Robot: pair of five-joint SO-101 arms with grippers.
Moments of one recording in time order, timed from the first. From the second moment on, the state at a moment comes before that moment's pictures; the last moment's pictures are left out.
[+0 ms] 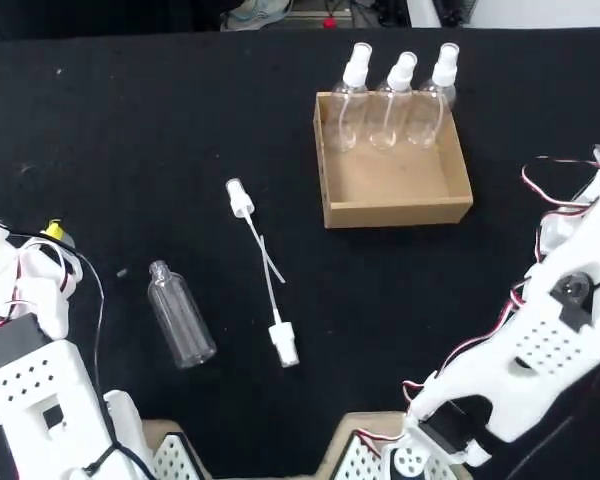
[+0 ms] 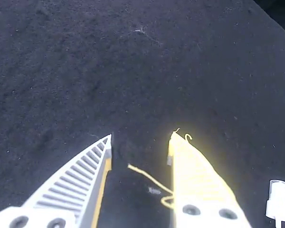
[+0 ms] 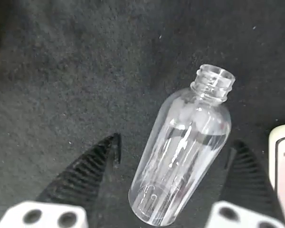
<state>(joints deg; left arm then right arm) -34.3 -62.5 62.4 46.5 17.4 43.7 35.3 -26.2 92.6 20.0</state>
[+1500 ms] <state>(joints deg) -34.3 -62.5 62.4 46.5 17.4 41.1 41.4 -64.5 99.3 12.9</state>
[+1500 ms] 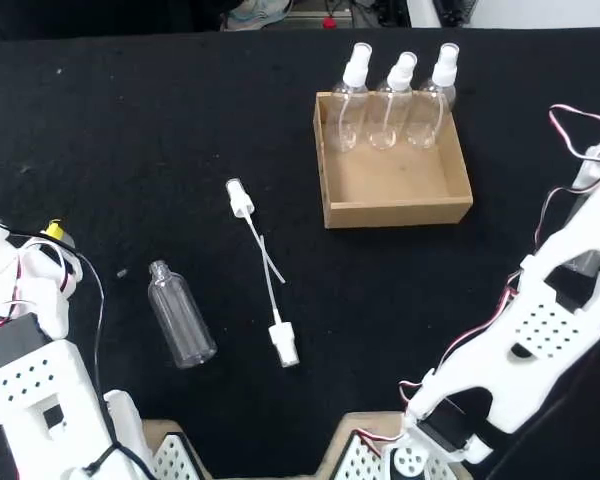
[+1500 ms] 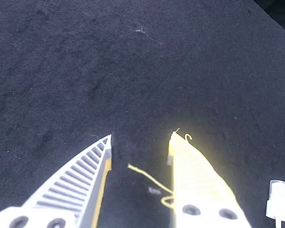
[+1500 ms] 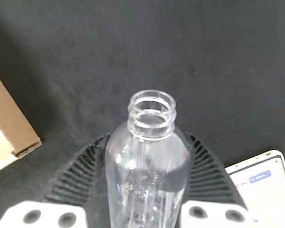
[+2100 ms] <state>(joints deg) -34.3 -62.5 62.4 46.5 17.4 38.9 -2.4 -18.6 85.8 12.0</state>
